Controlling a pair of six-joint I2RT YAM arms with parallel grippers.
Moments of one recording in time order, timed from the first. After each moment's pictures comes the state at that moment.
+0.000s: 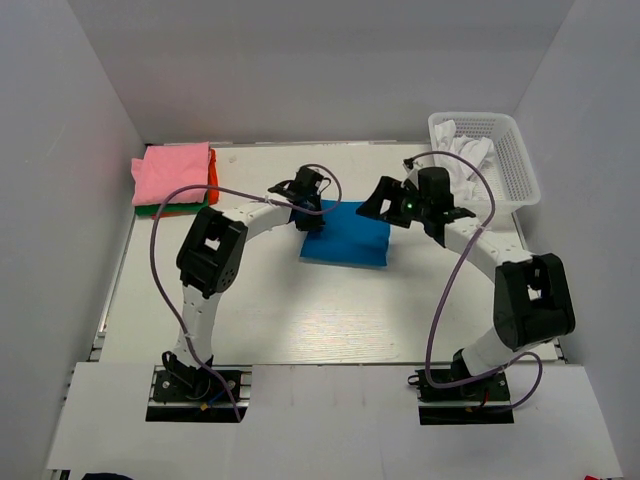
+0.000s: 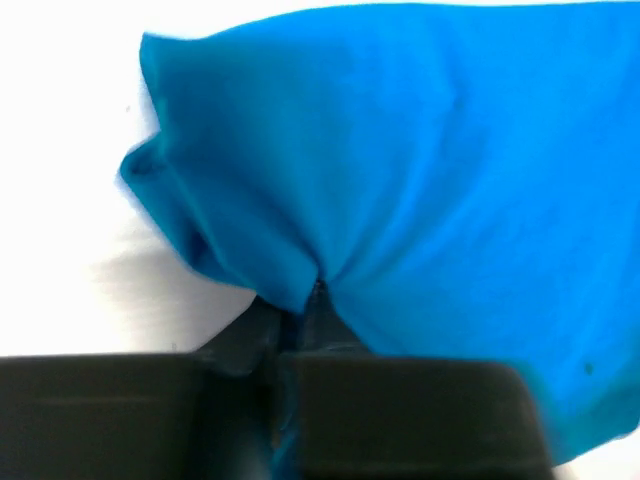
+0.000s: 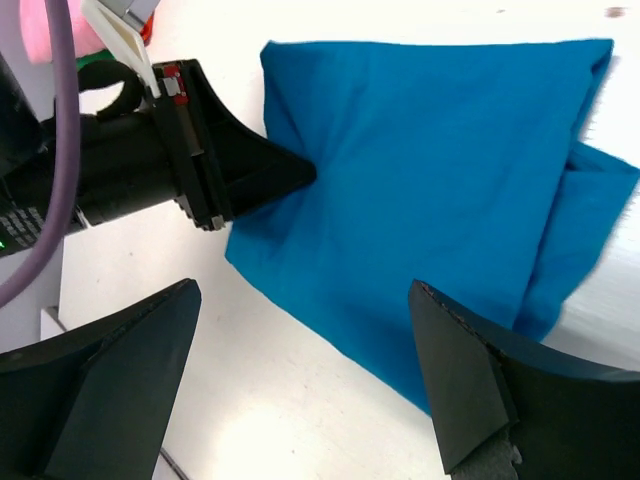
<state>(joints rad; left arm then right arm) -0.56 2.13 1.53 -0.38 -0.02 -0.56 0.31 1.56 1.00 -0.01 -0.46 0.54</state>
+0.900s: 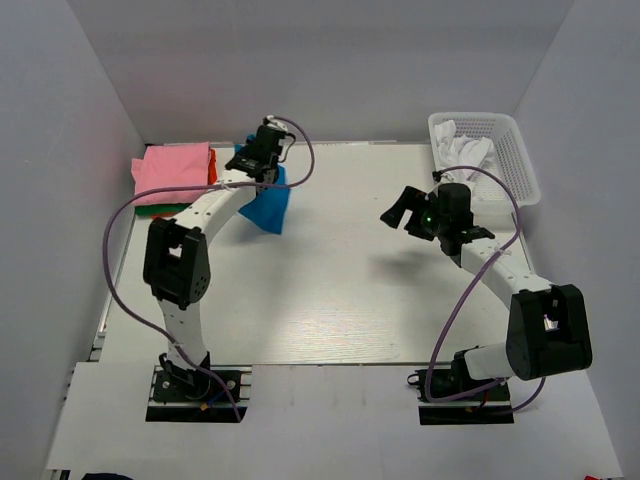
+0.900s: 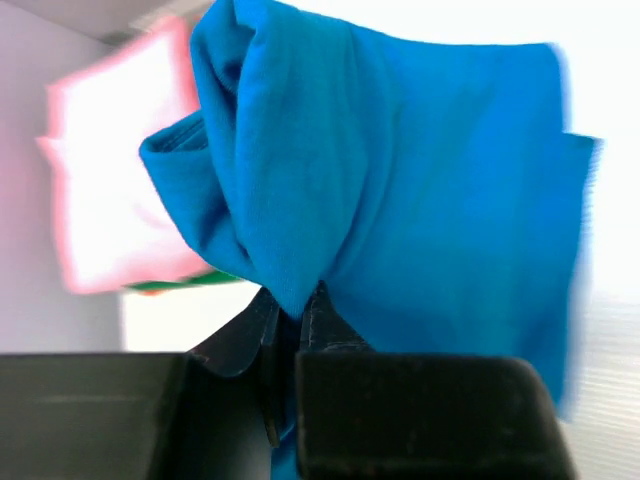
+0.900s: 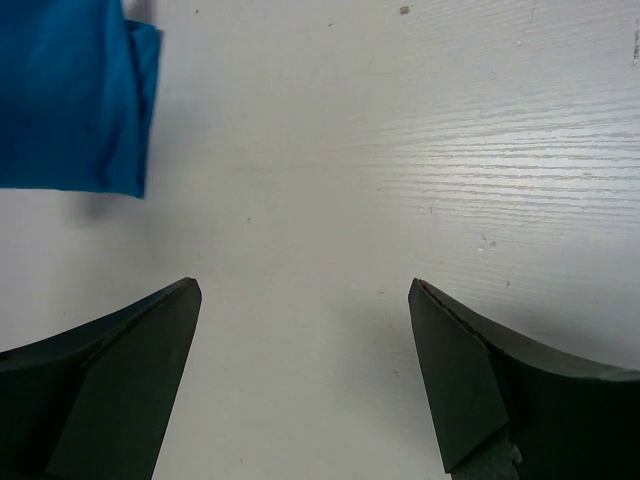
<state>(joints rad) -0.42 1.95 1.67 -0.46 -0.63 0.15 0.23 1.38 0.81 -0.01 -0.27 0.53</state>
